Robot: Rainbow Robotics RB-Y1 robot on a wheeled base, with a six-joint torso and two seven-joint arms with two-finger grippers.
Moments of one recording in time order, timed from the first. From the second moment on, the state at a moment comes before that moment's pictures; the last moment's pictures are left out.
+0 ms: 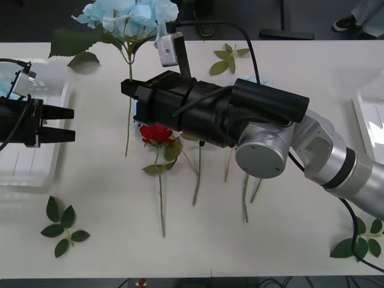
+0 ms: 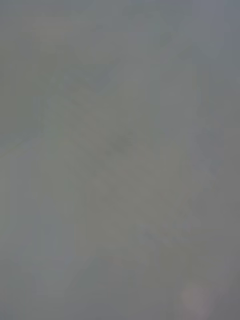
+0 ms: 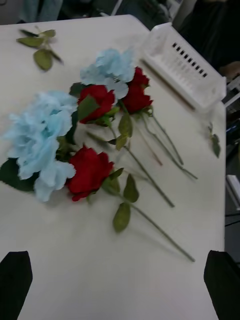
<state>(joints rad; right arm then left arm) -0.71 -0.56 0.81 -1.84 -1.01 0.21 1.37 -0.44 0.79 0.11 -1.14 1.86 1.56 -2.70</state>
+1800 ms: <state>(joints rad) -0.70 -0.71 0.73 -1.89 -1.04 0.17 1.33 -0.44 0.68 0.11 -1.17 2.00 1.65 -2.43</state>
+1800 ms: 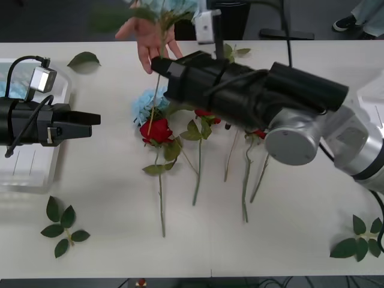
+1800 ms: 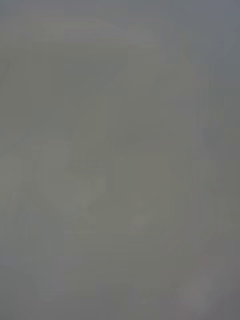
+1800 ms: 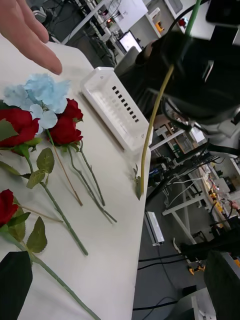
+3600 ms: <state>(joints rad) -1.05 -0.55 0.48 -1.25 -0.62 0.21 1.31 -0.45 0.68 0.11 -1.18 2.00 1.65 -2.43</state>
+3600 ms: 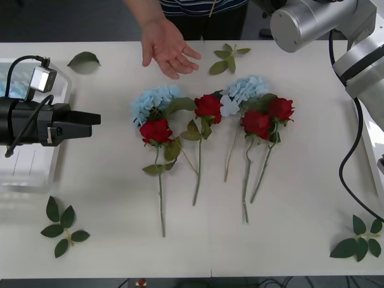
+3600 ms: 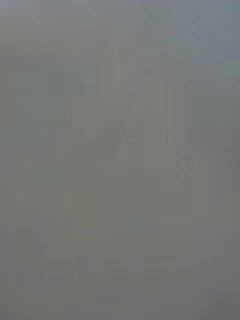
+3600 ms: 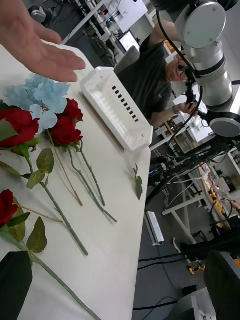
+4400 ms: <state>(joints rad) -1.05 -0.55 0.48 -1.25 -0.62 0.21 1.31 -0.45 0.68 0.11 -1.18 2.00 1.65 -2.43</state>
